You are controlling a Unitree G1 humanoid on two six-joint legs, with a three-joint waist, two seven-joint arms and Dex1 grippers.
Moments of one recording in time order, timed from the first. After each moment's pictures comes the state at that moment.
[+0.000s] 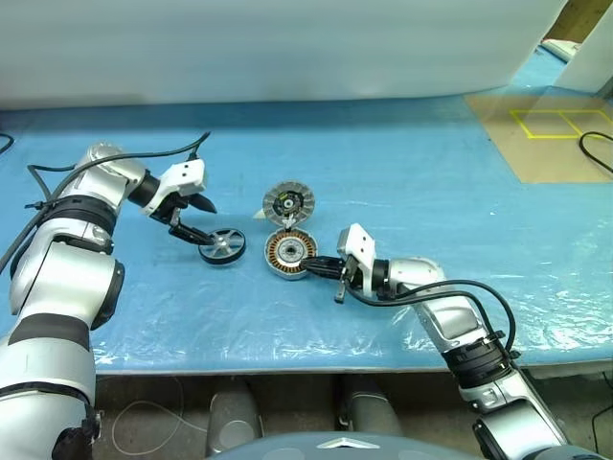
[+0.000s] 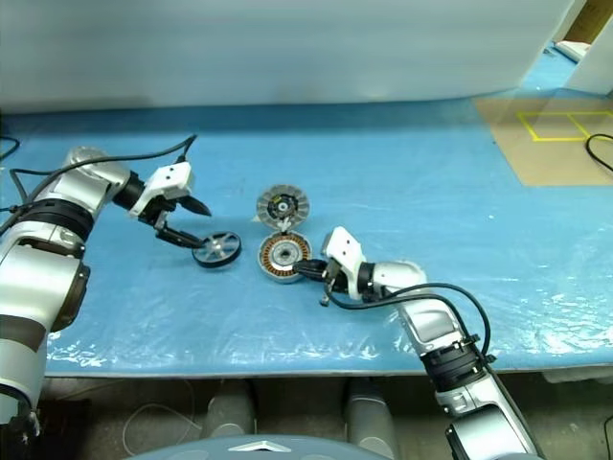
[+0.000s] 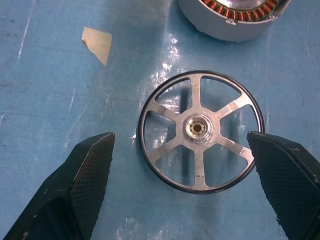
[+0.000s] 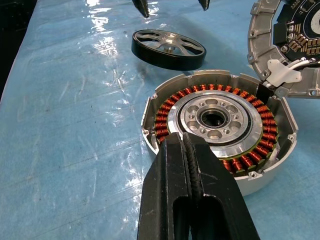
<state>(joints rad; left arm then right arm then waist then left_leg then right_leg) -1.17 0.69 -0.40 1.22 0.08 -0.15 -1.61 -0.30 -0.36 0.28 -0.04 0.18 0.30 0.91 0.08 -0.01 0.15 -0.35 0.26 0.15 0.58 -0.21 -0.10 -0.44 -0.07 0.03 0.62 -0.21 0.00</state>
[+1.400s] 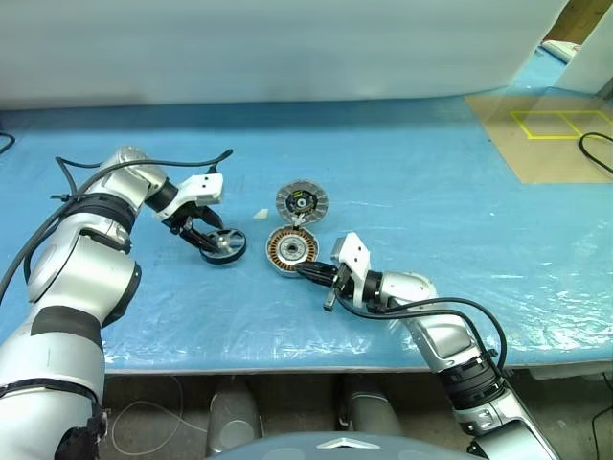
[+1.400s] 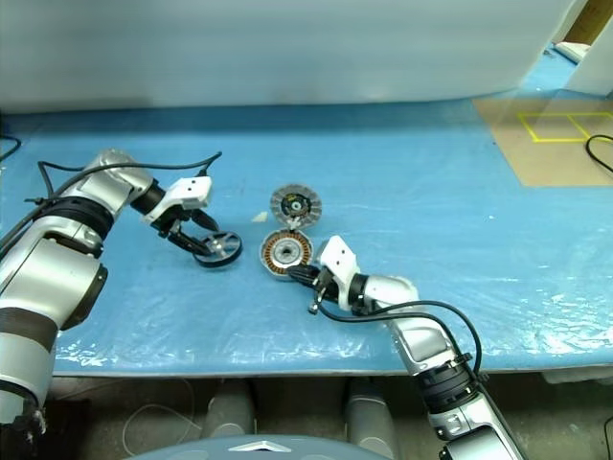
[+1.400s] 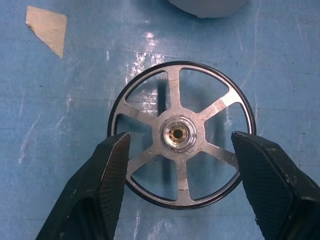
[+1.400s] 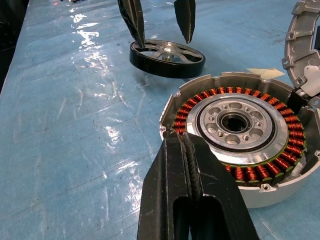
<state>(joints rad) -1.20 0.63 -0.55 1.27 0.06 -0.14 -1.61 -0.23 -0.31 0.30 -0.09 0.18 0.30 0.80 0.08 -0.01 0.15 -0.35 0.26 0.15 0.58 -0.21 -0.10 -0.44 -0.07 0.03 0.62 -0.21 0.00</state>
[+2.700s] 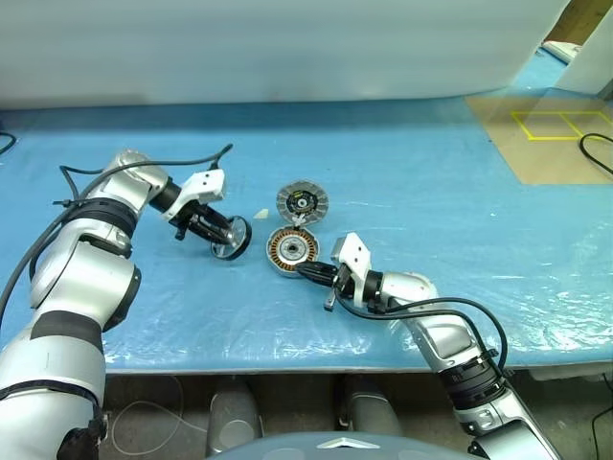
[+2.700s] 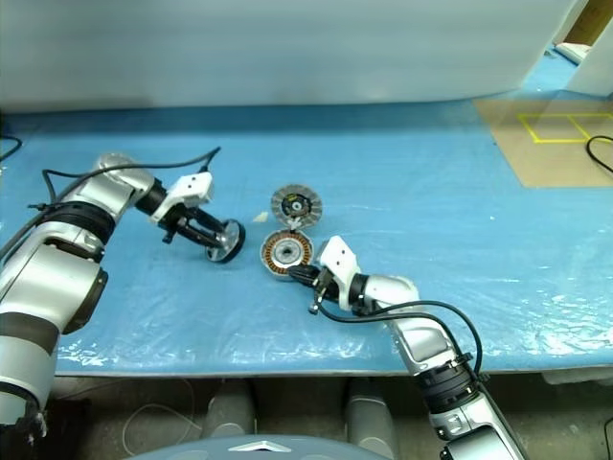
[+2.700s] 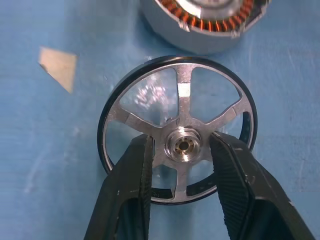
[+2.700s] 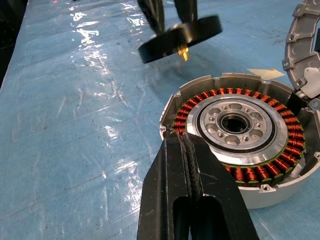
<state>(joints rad) -1.17 0.65 -0.48 1.18 -0.06 -0.14 -1.61 -0.24 -0.32 0.30 -0.09 0.18 0.30 0.80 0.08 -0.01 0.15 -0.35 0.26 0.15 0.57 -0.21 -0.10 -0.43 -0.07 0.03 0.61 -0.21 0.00</state>
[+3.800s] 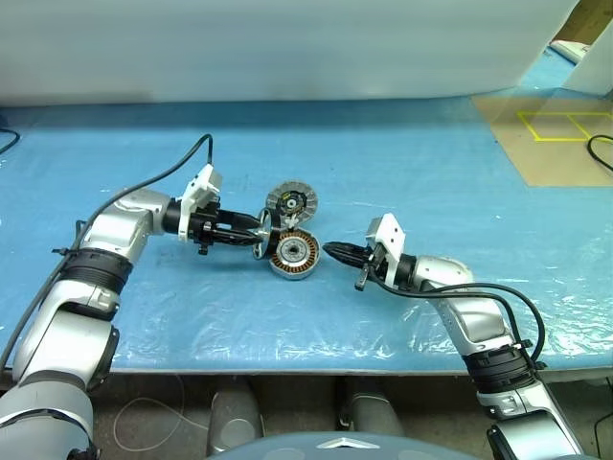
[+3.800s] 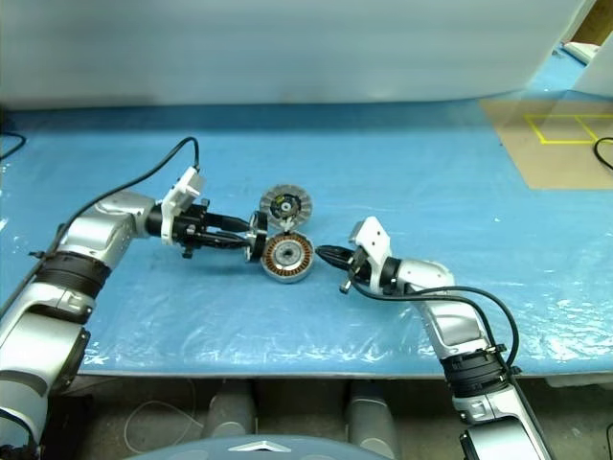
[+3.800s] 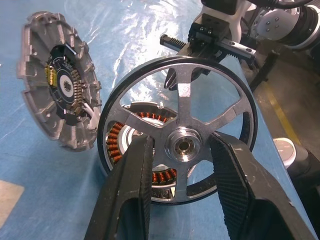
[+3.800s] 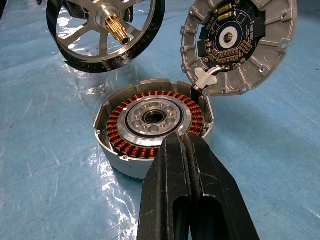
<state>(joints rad) -0.73 0.66 -0.25 0.52 -0.49 0.24 -1.50 -0.29 -0.42 0.16 -0.05 0.26 0.30 0.88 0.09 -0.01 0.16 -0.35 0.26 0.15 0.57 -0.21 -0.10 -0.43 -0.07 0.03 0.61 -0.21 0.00</state>
